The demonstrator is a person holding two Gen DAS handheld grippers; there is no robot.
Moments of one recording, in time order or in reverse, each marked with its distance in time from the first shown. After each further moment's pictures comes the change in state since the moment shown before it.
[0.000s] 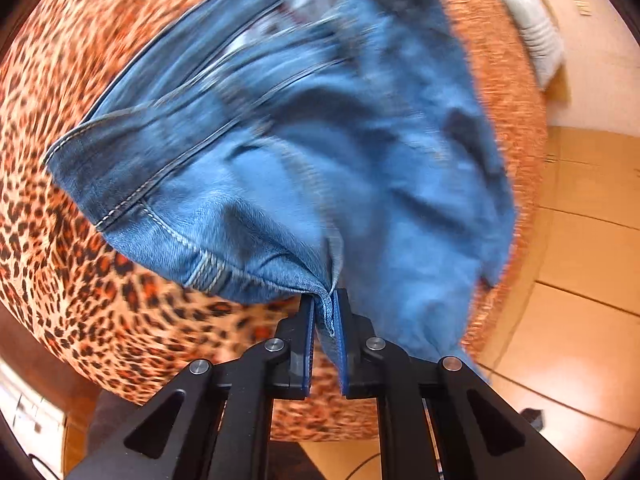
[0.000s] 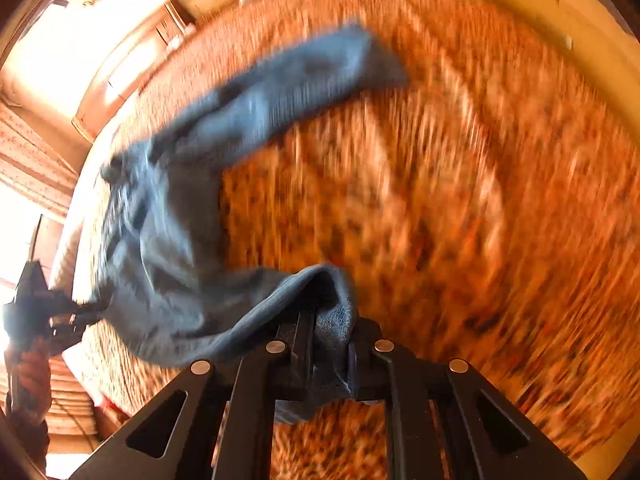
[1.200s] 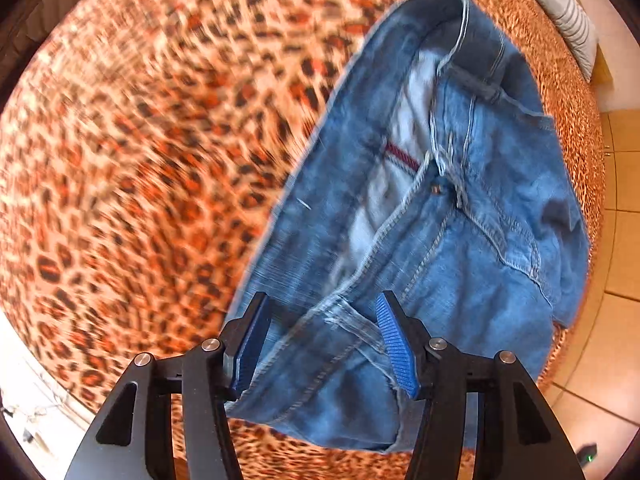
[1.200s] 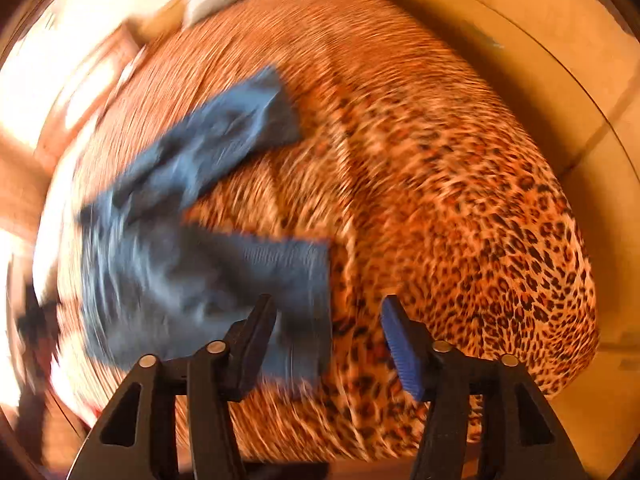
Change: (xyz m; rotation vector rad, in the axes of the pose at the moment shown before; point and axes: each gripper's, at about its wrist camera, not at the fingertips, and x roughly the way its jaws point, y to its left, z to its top) left arm 0.038 0.021 0.102 0.081 -0.027 0.307; right arm -0.057 -0.072 0.038 0.186 0.018 -0.127
